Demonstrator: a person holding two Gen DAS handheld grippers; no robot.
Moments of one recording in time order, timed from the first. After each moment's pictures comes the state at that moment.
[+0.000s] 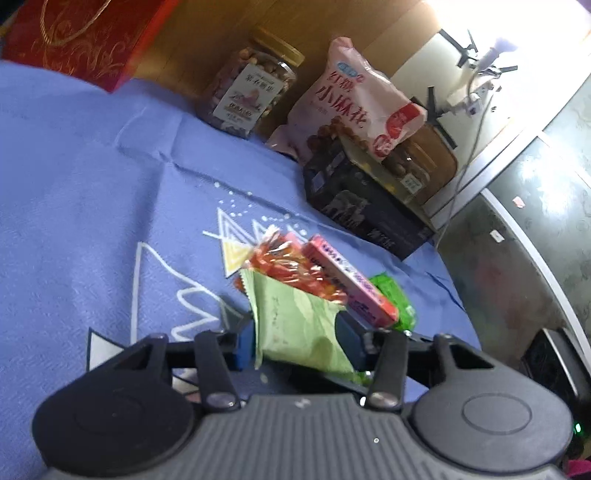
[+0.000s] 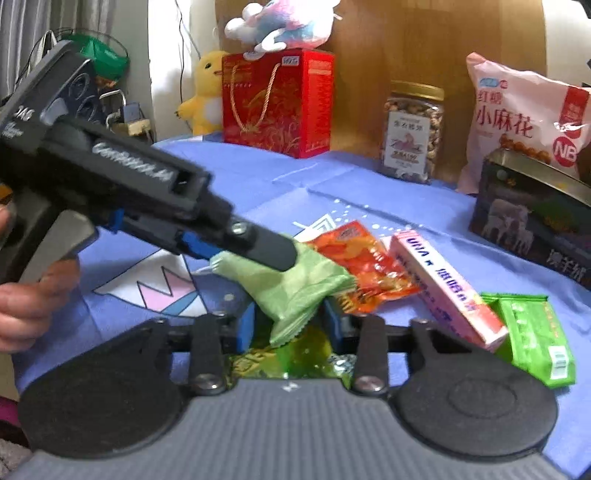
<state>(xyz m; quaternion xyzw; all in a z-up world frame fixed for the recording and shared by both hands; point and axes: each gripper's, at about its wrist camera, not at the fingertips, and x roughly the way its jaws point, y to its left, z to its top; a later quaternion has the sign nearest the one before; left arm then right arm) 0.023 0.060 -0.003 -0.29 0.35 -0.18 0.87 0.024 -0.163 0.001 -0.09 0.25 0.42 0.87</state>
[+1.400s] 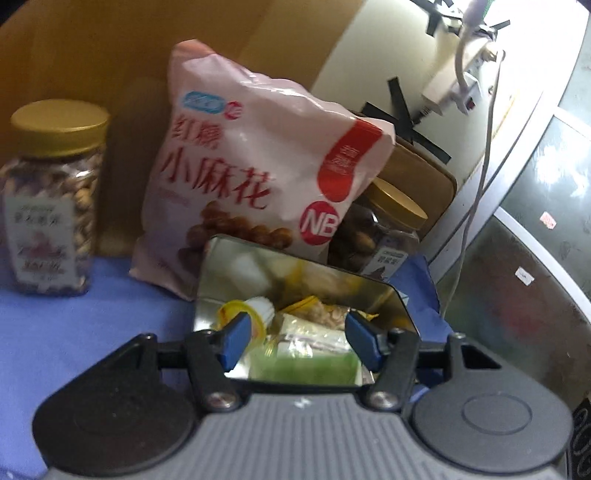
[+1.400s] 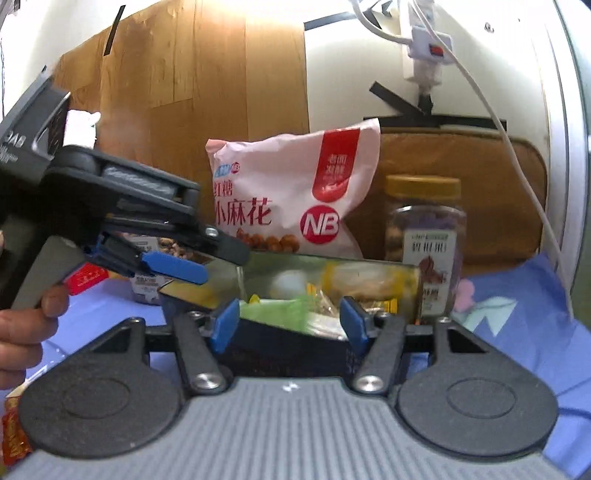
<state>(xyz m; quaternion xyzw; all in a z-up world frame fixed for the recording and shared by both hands) 0.245 -0.075 0.063 -0.20 0.32 -0.18 0.91 0.171 -0.293 0.030 0.01 0.13 0.21 0.97</state>
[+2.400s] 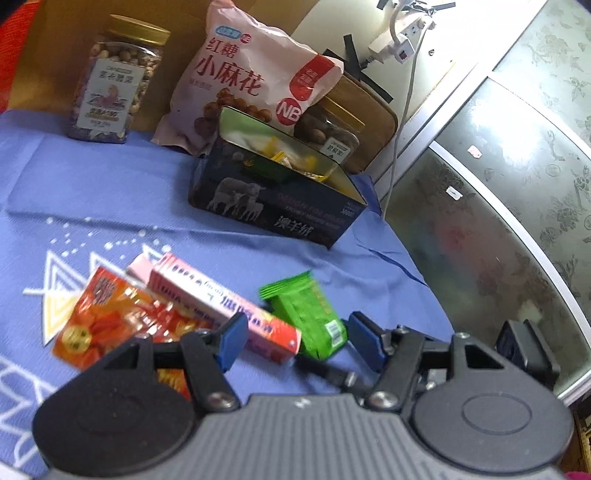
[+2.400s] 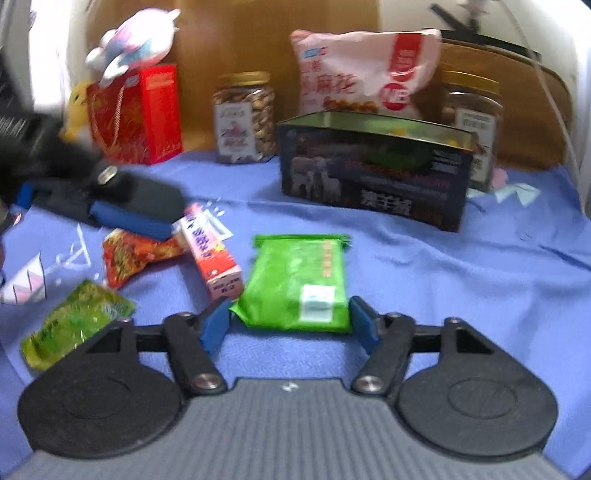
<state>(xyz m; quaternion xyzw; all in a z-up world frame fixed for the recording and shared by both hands) 0.074 -0.035 0.022 -0.22 0.36 -0.26 0.87 0.070 -0.273 -0.009 -0.03 0.28 0.25 0.93</state>
